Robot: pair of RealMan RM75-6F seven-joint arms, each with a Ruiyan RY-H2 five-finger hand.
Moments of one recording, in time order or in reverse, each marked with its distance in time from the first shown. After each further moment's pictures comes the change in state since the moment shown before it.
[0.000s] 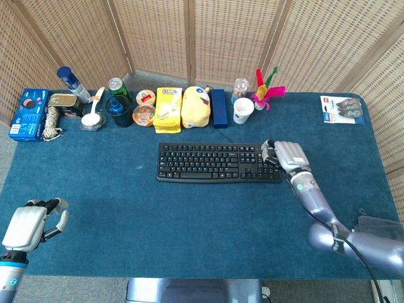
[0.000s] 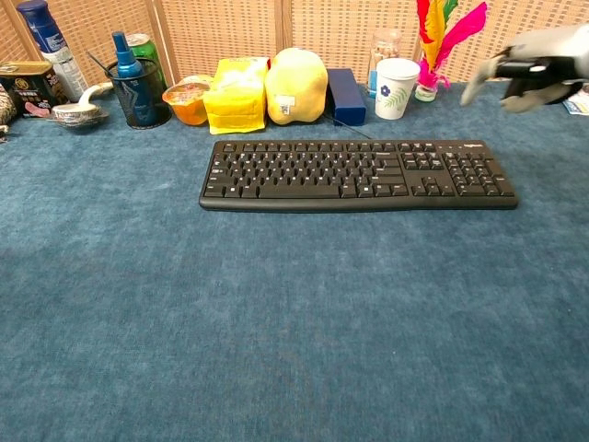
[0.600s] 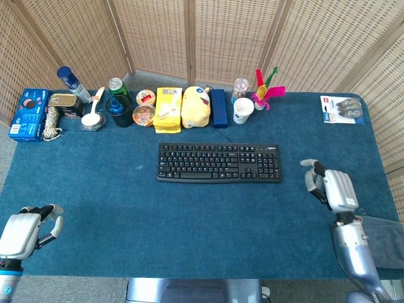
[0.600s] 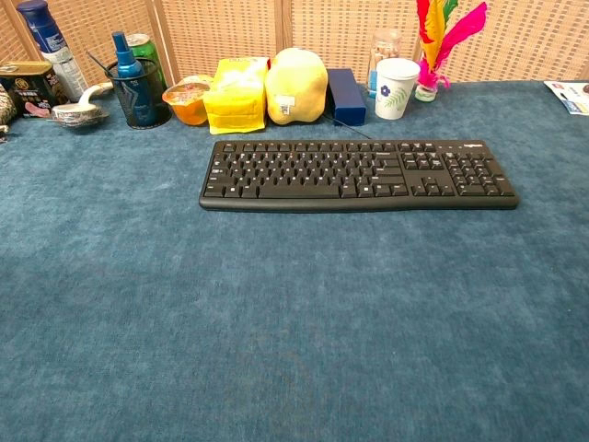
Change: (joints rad) left arm 0.039 -0.001 0.029 0.010 0.023 0.035 -0.029; right arm -0.455 0.076 -0.078 -0.198 -0.501 0.519 0.261
